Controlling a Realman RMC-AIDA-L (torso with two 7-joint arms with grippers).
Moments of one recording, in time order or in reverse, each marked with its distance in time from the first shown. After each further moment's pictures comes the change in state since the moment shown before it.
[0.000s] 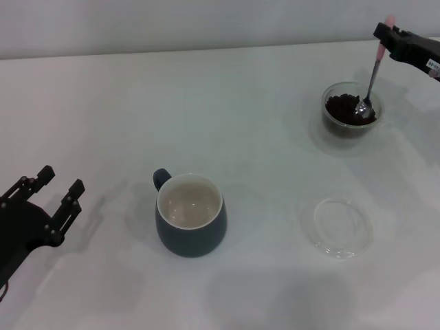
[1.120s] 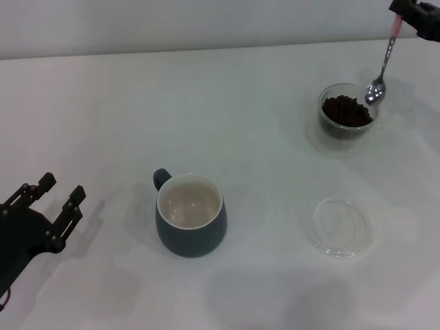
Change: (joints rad) left arm 0.011 -0.005 -0.001 -0.007 0.004 -0.006 -0.019; right arm -0.047 -0.054 -0.002 -0.138 -0.076 0.240 0.150
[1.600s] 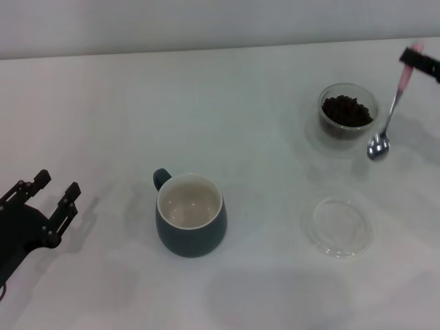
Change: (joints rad) left arm -0.003 0.003 -0.002 0.022 -0.008 -0.043 -0.002; right arm -0.136 -0.006 -0.039 0.002 0.003 0.193 0.221
